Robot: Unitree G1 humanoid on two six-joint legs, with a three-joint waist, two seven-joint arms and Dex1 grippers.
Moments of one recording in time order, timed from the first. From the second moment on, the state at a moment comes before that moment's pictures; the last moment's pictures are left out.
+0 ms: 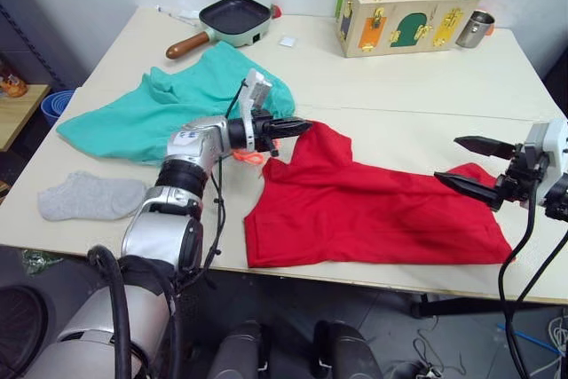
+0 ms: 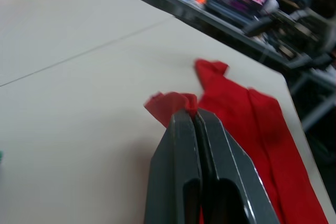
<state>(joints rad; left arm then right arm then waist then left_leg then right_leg) -1.08 0.29 0.01 0.81 -0.22 0.33 -1.22 -0.35 -0.88 -0.36 0.25 0.50 0.19 1.26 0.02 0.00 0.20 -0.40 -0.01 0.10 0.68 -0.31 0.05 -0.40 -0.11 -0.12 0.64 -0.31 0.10</state>
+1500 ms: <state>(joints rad) -0.48 0.55 -0.23 0.09 -0.18 0.05 -1.30 -0.26 -0.92 -0.39 0.39 0.44 0.19 1.14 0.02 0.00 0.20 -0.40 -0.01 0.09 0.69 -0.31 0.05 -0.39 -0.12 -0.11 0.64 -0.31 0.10</state>
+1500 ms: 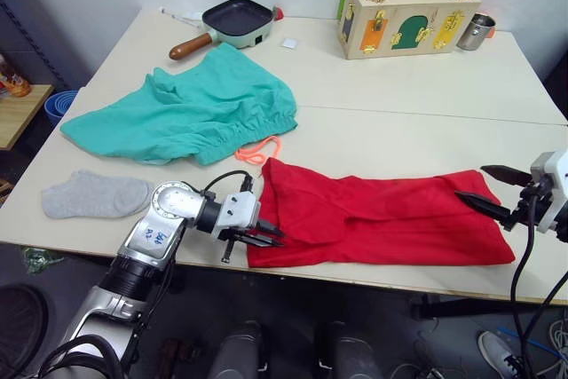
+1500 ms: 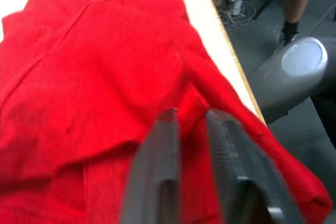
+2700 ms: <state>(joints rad) -0.60 0.24 -0.17 0.25 -0.10 0.38 -0.57 -0.28 -0.72 -0.13 0.26 0.10 0.04 0.72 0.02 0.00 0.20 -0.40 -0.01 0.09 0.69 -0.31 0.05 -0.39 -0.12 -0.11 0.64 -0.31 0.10</state>
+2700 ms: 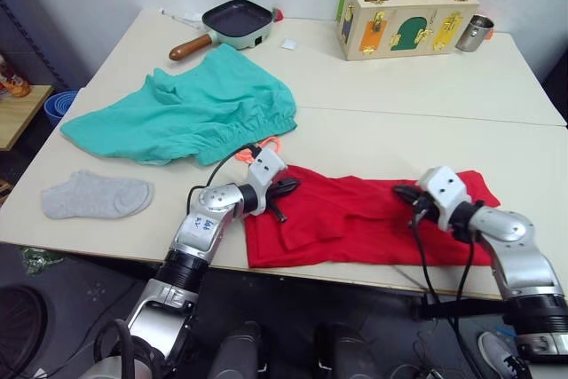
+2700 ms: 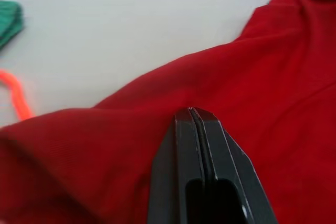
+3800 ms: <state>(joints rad) -0.59 0.19 -0.18 0.30 -0.14 0.25 -0.69 -0.28 -0.57 -0.10 0.28 0.25 0.01 0.79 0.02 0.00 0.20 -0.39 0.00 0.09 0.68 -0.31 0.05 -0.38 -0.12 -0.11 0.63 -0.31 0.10</state>
